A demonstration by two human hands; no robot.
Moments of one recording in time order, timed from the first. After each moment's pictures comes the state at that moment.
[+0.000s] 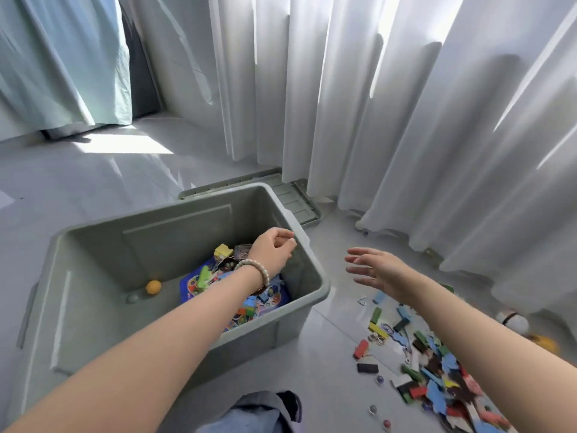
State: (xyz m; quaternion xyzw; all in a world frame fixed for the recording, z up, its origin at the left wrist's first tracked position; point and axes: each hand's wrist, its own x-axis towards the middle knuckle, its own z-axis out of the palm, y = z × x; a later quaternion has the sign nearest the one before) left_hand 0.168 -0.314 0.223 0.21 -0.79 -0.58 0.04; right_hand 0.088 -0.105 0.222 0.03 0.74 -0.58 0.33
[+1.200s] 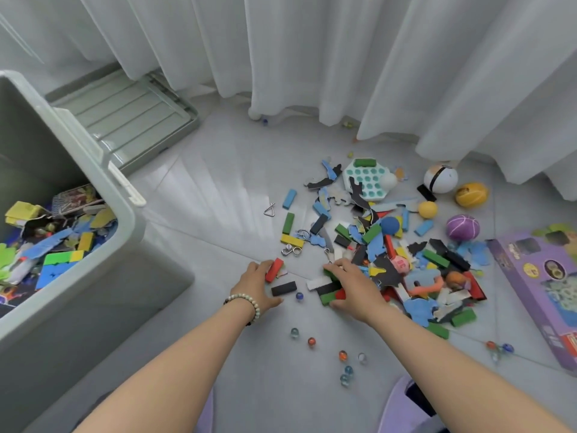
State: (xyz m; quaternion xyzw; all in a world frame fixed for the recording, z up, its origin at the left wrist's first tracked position) left_hand 0.140 -0.113 -0.063 0.07 -0.92 -0.25 -0.30; right_hand 0.131 0.113 -0.059 -0.10 0.94 -0.18 0.27
